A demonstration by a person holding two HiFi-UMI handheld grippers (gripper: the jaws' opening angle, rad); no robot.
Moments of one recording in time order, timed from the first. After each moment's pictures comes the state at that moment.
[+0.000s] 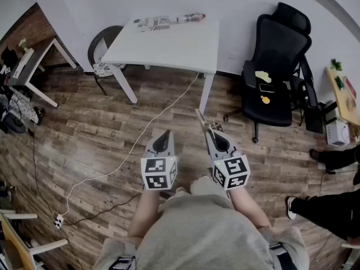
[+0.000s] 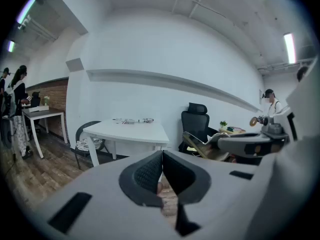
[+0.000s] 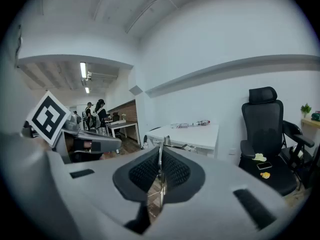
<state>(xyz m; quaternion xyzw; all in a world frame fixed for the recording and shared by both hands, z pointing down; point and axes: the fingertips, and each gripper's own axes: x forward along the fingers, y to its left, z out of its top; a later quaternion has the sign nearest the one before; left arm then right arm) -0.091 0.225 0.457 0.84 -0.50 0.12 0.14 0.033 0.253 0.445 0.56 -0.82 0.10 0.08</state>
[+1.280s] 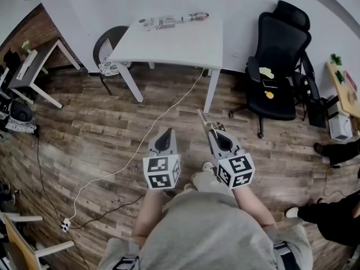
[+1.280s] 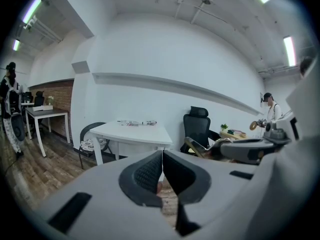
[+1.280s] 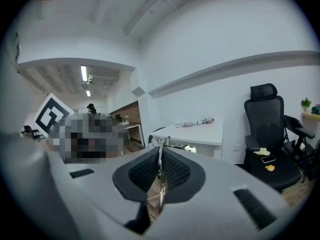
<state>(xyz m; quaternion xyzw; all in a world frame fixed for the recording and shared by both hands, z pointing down) -0.143 0.259 0.445 0.84 -0.51 0.11 0.14 -0.018 0.296 0.441 0.56 -0.82 0.12 0.07</state>
